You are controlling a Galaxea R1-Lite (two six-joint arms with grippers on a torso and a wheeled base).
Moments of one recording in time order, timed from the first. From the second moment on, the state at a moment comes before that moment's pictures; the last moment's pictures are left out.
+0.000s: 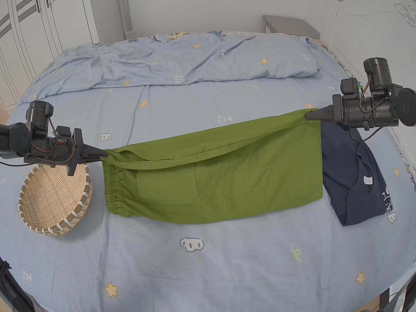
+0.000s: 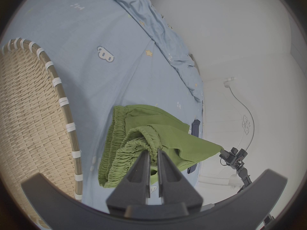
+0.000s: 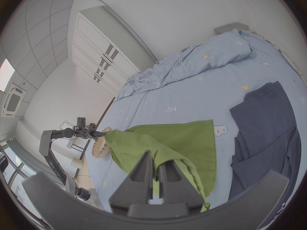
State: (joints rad) left arm 0.16 1.89 -1.30 0.14 -0.80 -0.51; right arm 0.13 1.83 -1.53 0.23 0.64 0.14
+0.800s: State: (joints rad) left arm 0.16 1.95 -1.32 0.01 -0.79 -0.51; right arm 0.12 2.01 -1.53 -0.10 0.63 0.19
